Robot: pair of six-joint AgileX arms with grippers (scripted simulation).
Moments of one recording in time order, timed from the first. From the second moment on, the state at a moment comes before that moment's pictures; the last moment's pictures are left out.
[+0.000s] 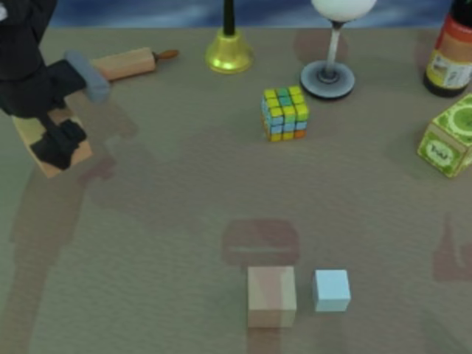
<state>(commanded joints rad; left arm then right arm) -0.09 2.13 1.72 -1.16 0.01 0.83 0.01 0.00 0.00 0.00 0.00 0.00</state>
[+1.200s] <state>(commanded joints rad) -0.70 1.68 1.20 -1.09 0.00 0.87 0.01 0.00 0.00 0.00 0.00 0.00</state>
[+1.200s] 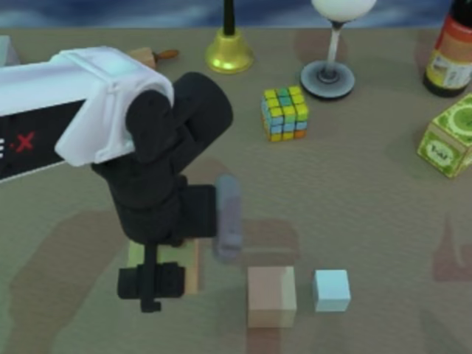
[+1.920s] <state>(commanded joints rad) -0.70 1.78 1.05 -0.83 0.00 0.86 0.01 0.00 0.00 0.00 0.00 0.00</state>
